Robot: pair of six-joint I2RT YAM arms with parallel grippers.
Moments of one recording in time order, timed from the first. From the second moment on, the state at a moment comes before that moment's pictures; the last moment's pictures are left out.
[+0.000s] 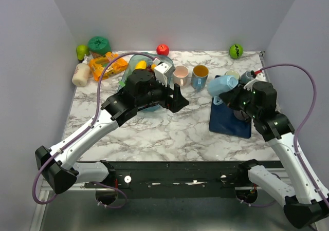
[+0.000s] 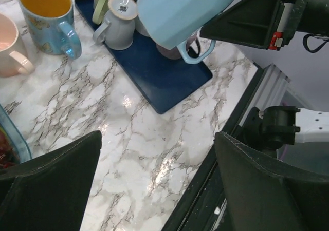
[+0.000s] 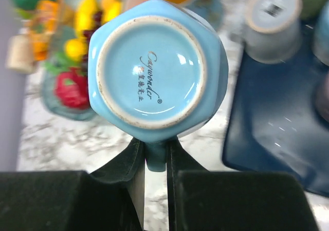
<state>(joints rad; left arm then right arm) -0.77 1.22 1.23 -0.31 0.28 -0.31 0.31 0.87 0.98 -0.56 0.01 0.56</state>
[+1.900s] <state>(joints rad) -0.79 1.47 1.44 0.54 0.56 -1.21 0.38 0.76 0.99 0.31 -0.42 0.92</state>
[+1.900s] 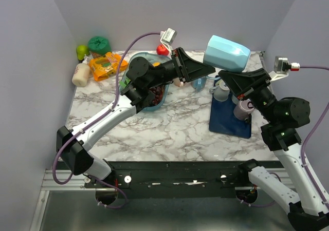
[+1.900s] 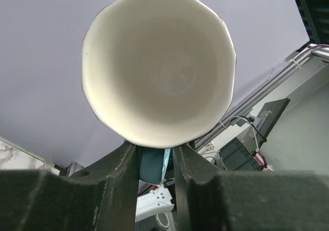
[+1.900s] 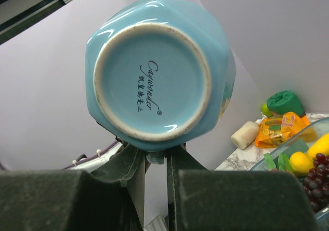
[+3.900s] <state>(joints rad) -0.79 1.87 1.38 -0.32 -0.34 -0.16 0.39 0.73 0.95 -0.76 0.34 0.89</state>
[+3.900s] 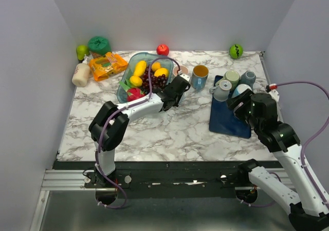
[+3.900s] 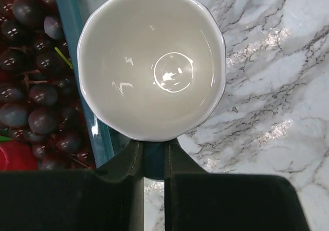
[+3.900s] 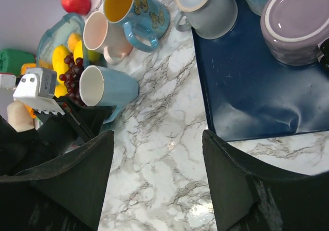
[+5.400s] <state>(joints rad) -0.75 1.71 1.47 -0.41 -0.36 -0.28 0.19 1.21 0.90 -0.77 0.56 0.57</state>
